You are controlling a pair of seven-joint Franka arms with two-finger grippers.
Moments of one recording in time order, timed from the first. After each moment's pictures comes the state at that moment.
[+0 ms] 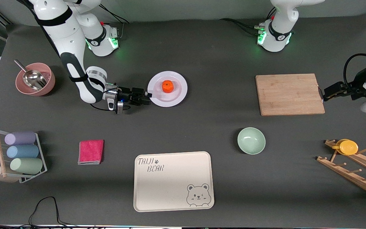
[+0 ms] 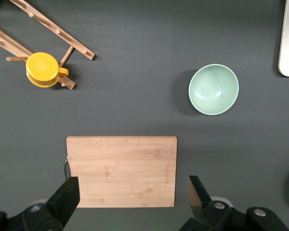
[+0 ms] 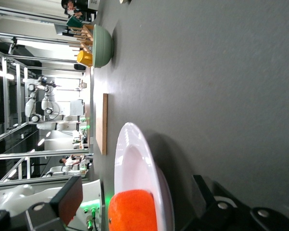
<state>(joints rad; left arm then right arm) 0.04 0.03 -0.06 -1.62 -0.03 1.61 -0.05 0.40 0.46 -0.12 -2.50 1.87 1.94 -1.42</state>
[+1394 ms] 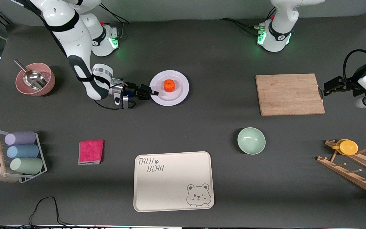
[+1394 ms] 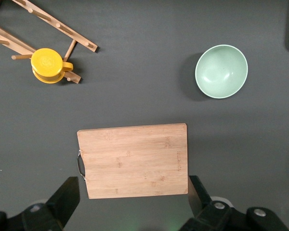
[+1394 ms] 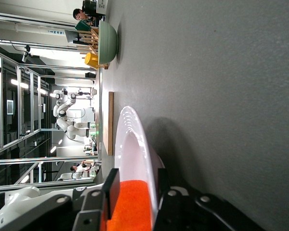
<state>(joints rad) 0.02 0.03 -0.05 -1.62 0.02 1.56 0.02 0.40 0.51 -0.05 -2.54 2.02 1.91 -1.52</state>
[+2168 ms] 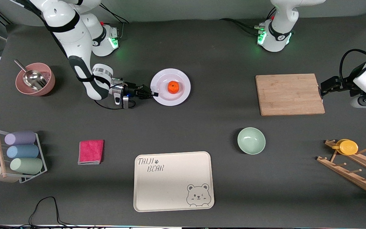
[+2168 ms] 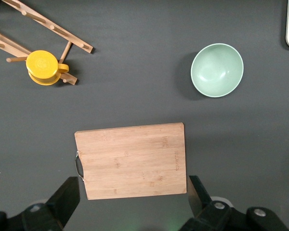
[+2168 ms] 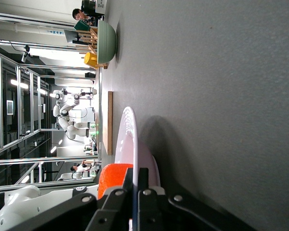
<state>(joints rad) -0.02 0.03 -0.02 -1.63 0.01 1.56 0.02 0.40 0.51 -0.05 -2.54 2.02 1.90 -1.52</state>
